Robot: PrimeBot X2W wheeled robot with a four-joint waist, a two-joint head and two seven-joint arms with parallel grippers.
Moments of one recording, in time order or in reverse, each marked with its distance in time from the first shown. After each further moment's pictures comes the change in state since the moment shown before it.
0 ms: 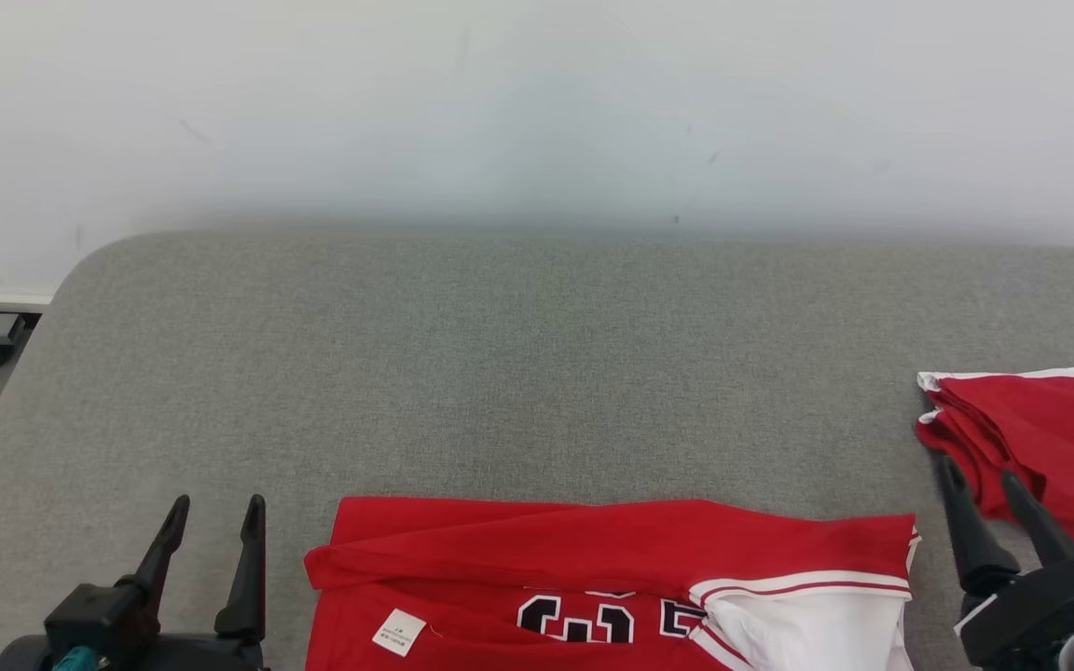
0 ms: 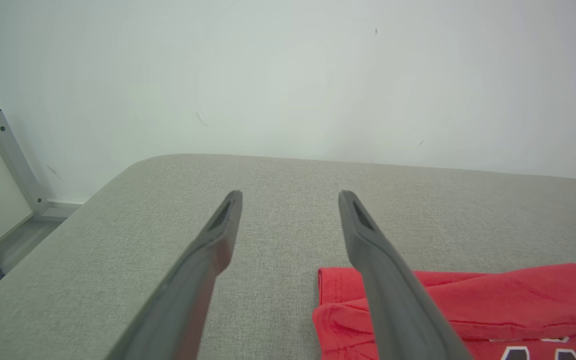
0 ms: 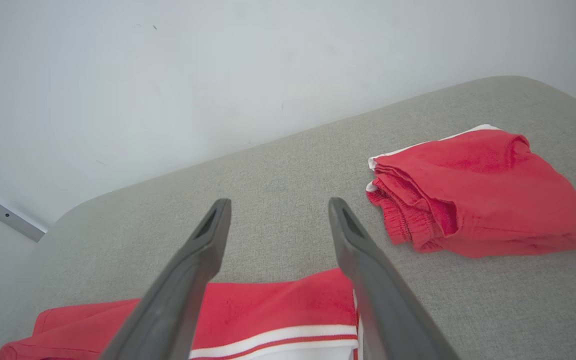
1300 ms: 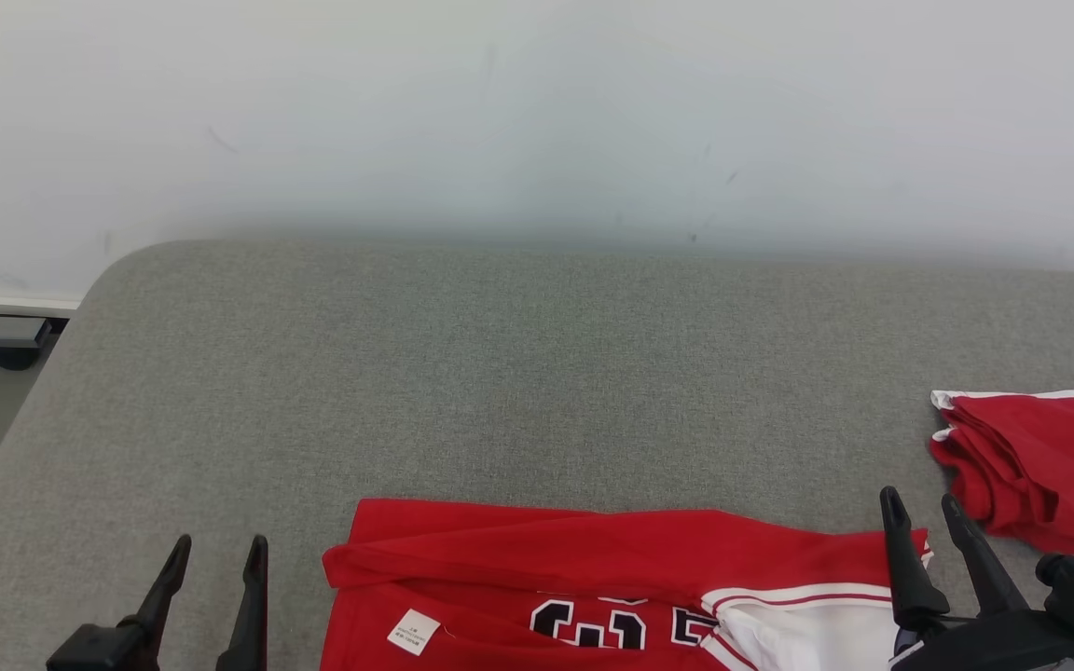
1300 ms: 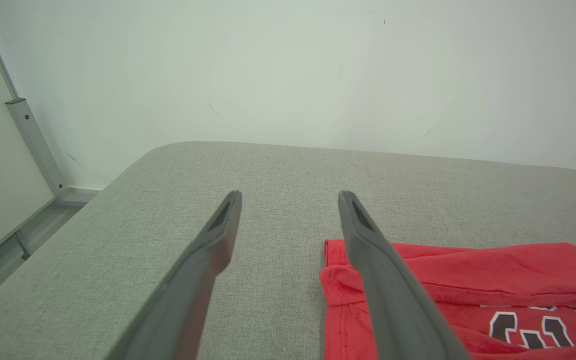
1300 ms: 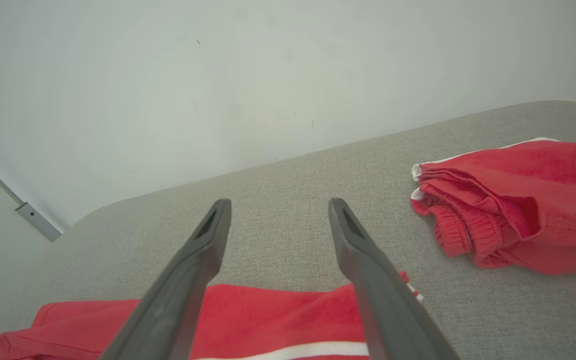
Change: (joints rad) left arm 0.108 -0.002 0.035 -0.108 0.039 0.021 0.058; right arm -0.023 0.009 0.128 0.281 -0.056 0.095 -0.412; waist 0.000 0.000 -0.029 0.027
